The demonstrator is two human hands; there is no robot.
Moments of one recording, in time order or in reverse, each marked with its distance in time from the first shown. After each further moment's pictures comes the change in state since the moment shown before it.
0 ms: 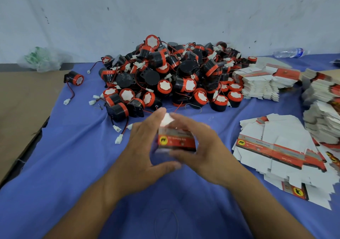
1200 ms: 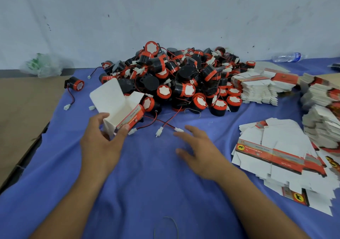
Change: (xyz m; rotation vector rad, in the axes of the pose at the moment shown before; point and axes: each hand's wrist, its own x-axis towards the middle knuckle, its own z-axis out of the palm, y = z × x) left_hand 0.006 -0.052 -0.027 0.066 0.597 -0.619; right_hand 0.011 0.048 0.009 -0.398 -0.135 0.232
